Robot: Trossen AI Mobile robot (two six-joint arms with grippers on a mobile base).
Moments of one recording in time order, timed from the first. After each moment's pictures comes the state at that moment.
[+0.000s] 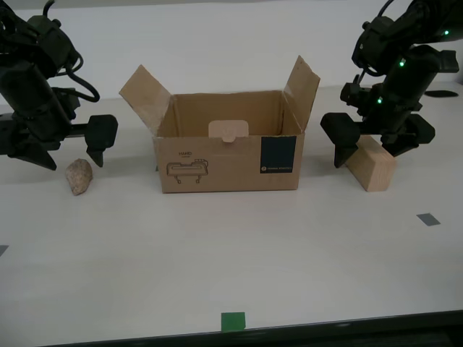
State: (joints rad) arm 0 0.28 1.94 0.93 -0.28 -0.13 0.08; arm 1 -0.10 1.76 0.75 -0.19 -0.08 -0.19
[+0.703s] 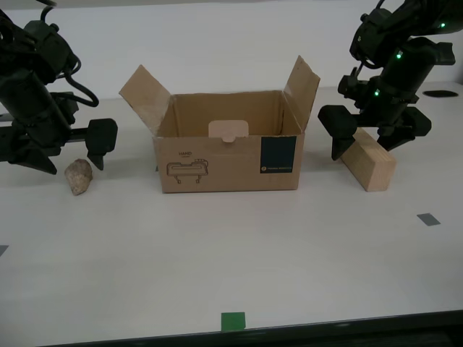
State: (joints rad) arm 0 0.28 1.94 0.98 -0.32 -0.13 0.08; arm 1 -0.10 1.76 0.70 -0.12 -0.08 -0.21
